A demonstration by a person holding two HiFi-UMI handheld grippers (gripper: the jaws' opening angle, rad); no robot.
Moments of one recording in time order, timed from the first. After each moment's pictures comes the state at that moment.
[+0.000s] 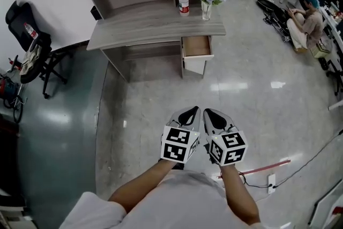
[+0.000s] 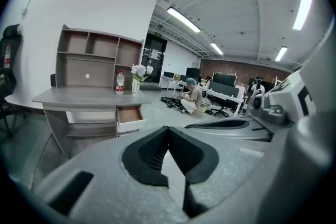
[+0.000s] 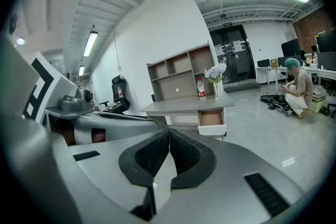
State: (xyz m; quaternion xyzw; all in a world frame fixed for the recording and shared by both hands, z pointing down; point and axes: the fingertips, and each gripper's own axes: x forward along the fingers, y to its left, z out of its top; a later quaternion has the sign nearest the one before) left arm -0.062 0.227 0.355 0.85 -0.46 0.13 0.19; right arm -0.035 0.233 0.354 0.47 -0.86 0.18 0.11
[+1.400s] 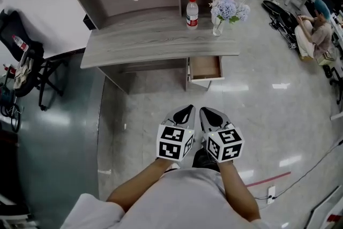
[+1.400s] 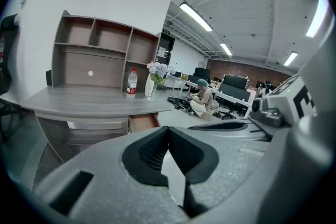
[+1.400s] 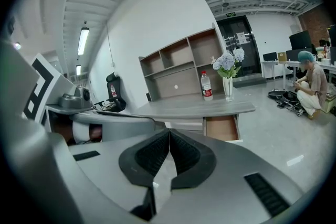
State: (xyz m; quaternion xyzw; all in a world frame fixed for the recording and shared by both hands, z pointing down) left arm -0.141 0.034 0.374 0.84 -0.48 0.13 0.21; right arm -0.108 0.039 0.378 0.45 -0.86 0.20 0.13
